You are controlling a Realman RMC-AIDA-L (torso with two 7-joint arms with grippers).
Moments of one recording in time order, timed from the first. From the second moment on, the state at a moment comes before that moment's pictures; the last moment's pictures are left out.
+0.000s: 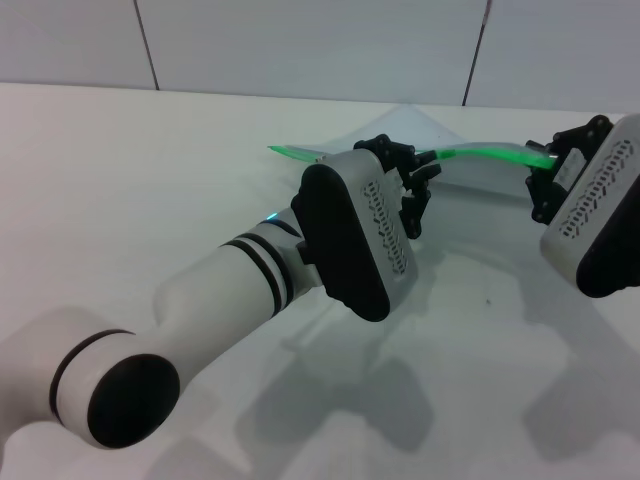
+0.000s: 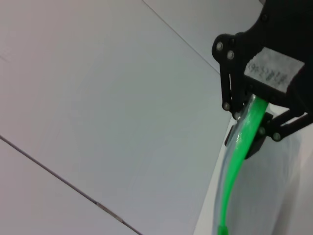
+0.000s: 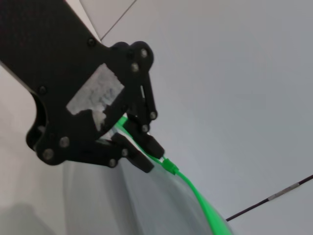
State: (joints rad) left arm -0.46 -2.04 -0.82 -1.05 2.21 0.25 1.22; right arm 0.10 2.03 -1.89 -1.67 -2.86 -0.56 2.29
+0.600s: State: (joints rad) left arm -0.47 -2.04 -0.82 -1.05 2.20 0.26 1.22; right arm 0.11 2.03 -1.89 -1.67 -2.86 -0.56 2.30
